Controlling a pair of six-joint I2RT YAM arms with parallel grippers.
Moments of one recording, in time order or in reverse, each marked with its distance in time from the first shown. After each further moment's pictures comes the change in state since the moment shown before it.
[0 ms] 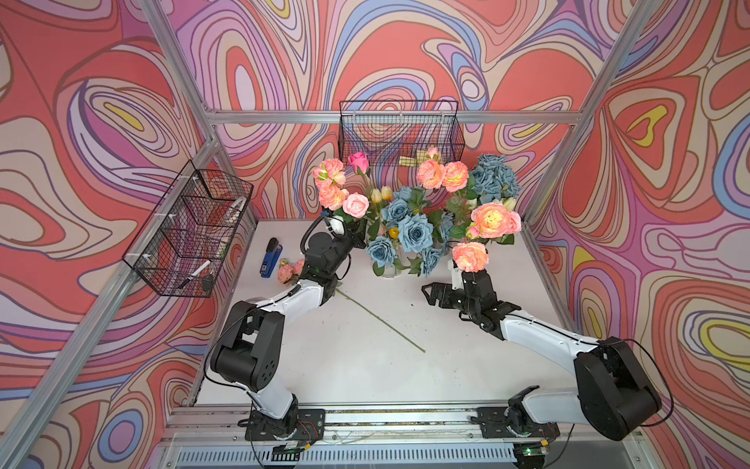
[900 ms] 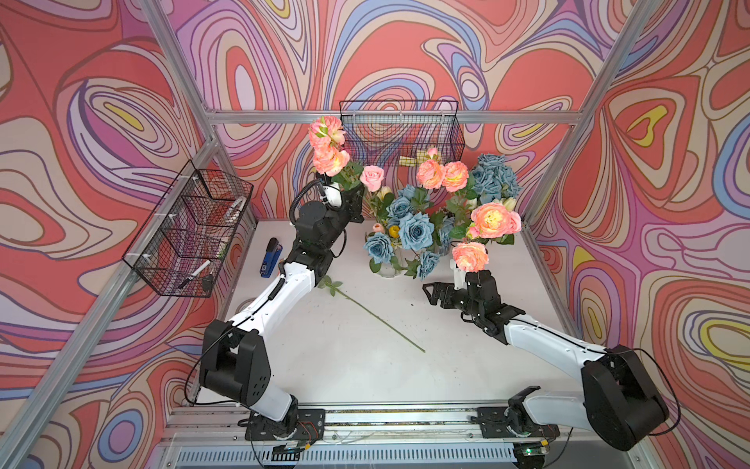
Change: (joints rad) left arm -0.002 -0.098 0.318 -0.397 -0.055 0.109; right arm 0.000 -0.054 -0.032 0.051 -0.004 -0.019
